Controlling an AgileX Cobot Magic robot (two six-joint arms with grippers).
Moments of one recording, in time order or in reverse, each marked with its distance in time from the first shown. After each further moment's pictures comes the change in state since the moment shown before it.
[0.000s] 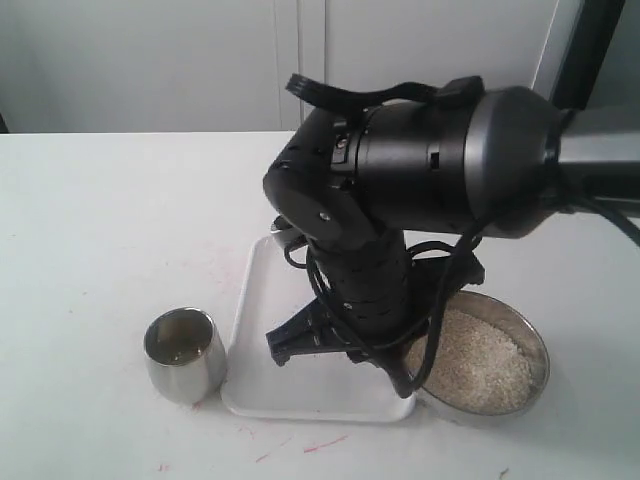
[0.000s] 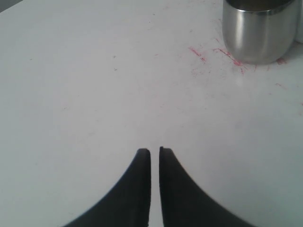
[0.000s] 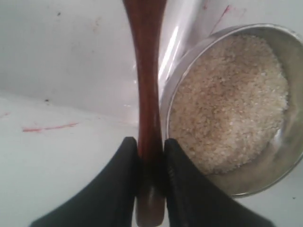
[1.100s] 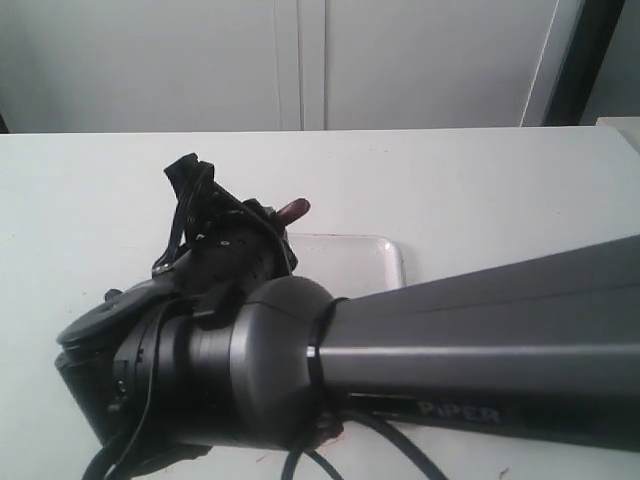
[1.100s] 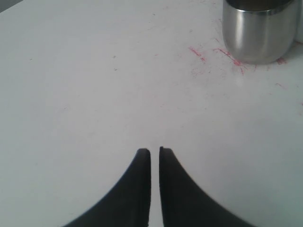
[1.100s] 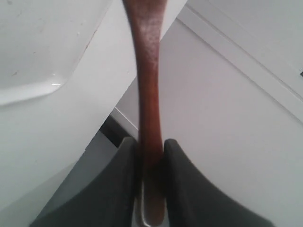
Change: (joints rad) left arm 0.000 0.000 0.000 0.000 0.000 0.000; right arm 0.332 0.193 -0.078 -0.990 0.019 -0.891
